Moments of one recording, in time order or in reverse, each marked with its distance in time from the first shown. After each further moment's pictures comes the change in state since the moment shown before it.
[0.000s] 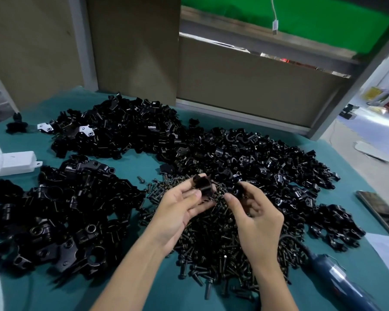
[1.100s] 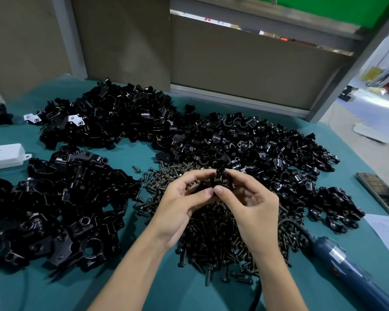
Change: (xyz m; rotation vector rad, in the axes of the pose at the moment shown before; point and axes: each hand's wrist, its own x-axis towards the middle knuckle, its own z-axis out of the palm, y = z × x) left_hand -0.008 -0.002 0.009 0.018 -0.072 0.046; right_hand -0.003 -0.020 -0.002 0.264 -0.164 0.122
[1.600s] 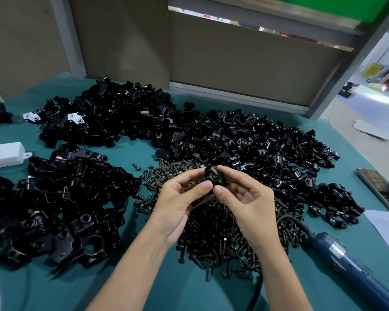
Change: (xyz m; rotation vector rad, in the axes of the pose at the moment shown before) left_hand 0.001 -0.002 0.000 -0.144 0.090 -0.040; right_hand 0.001 0.000 -0.002 0.060 -0.111 0.121
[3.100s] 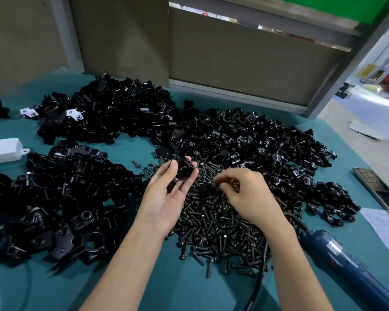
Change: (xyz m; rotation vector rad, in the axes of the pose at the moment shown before) left_hand 0.011 0.006 -0.014 -0.547 0.205 -0.019; right_hand 0.034 0.005 -0.014 -0.871 -0.273 0.037
